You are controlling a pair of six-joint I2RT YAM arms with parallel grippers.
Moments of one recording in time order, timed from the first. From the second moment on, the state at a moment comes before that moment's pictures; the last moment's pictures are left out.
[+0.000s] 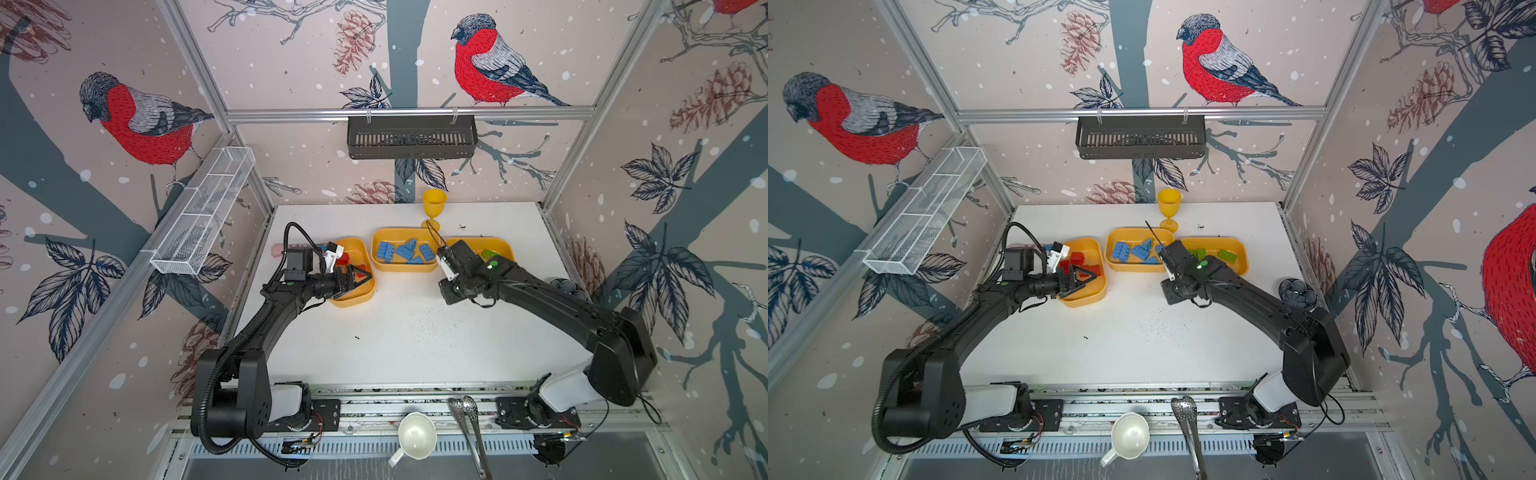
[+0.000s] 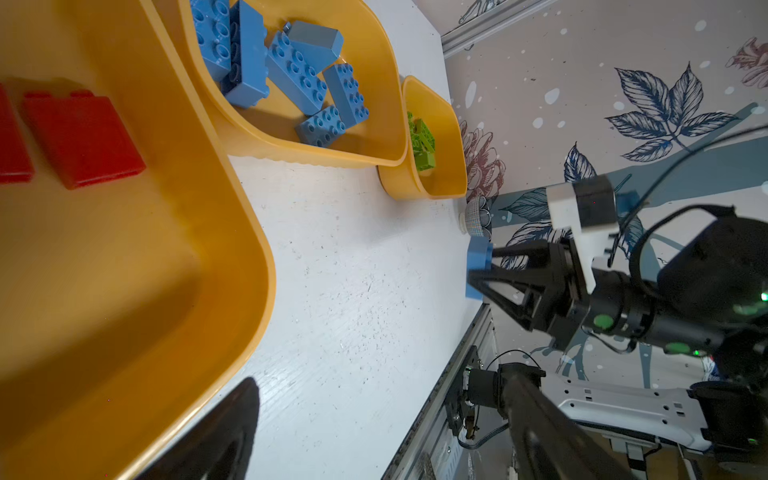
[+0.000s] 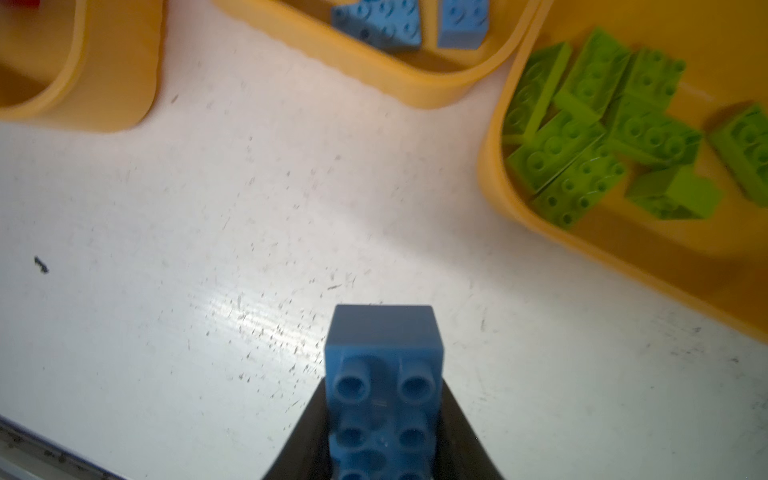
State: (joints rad) left arm -0.05 1.30 0.77 -0.26 0.96 -0.44; right arm 0.67 1.54 1.24 -0.81 0.06 0.23
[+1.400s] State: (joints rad) left arm 0.08 1.15 0.84 -0.38 0.31 -0.33; right arm 0.28 1.44 1.10 -0.35 -0.05 0.25
